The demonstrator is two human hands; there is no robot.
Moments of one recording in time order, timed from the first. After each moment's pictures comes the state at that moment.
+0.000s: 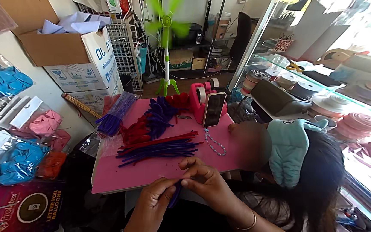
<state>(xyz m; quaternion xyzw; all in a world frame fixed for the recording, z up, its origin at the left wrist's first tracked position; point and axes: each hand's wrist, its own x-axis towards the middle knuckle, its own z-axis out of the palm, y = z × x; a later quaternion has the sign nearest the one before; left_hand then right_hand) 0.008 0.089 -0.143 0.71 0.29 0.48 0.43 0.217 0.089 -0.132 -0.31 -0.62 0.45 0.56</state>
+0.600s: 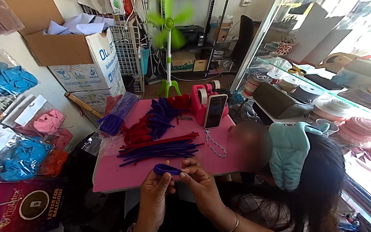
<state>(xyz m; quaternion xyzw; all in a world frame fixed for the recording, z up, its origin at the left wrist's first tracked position) 0.044 0.089 -0.150 0.35 0.30 0.64 0.61 0.185 0.087 -0.164 -0.34 -0.49 0.45 0.67</state>
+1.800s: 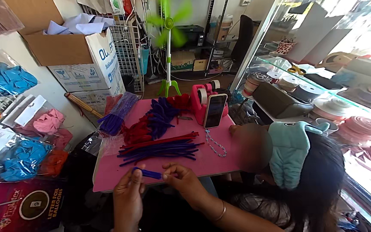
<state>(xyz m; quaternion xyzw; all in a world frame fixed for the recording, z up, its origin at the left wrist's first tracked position) -0.001 0.100 -0.153 0.41 0.39 0.70 0.43 0.170 0.106 -0.159 -0.39 -0.53 0.56 0.51</state>
